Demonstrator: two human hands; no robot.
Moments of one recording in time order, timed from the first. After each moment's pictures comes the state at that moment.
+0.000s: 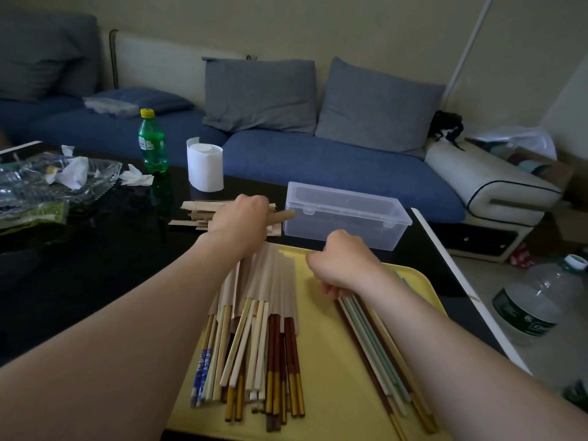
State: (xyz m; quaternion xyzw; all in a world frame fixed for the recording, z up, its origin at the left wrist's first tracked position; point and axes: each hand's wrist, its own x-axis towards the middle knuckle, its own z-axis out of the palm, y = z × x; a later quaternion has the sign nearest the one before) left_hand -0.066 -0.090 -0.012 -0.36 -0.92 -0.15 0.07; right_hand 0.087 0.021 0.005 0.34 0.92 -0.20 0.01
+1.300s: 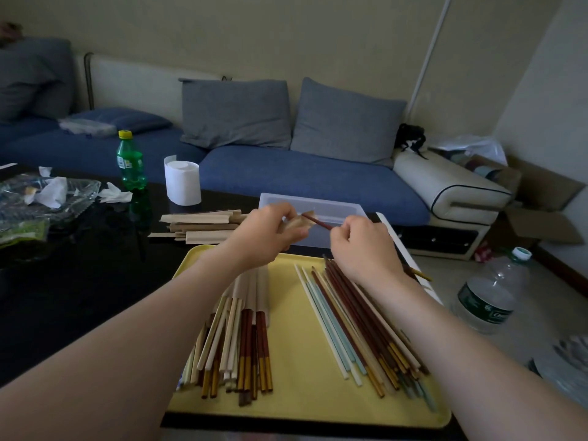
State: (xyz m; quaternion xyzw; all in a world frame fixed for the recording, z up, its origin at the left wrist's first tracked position) left_hand 0.004 -0.072 0.012 -0.48 -0.77 -0.41 -0.08; right_hand 0.164 0.048 0.034 0.34 0.89 -0.18 -0.24
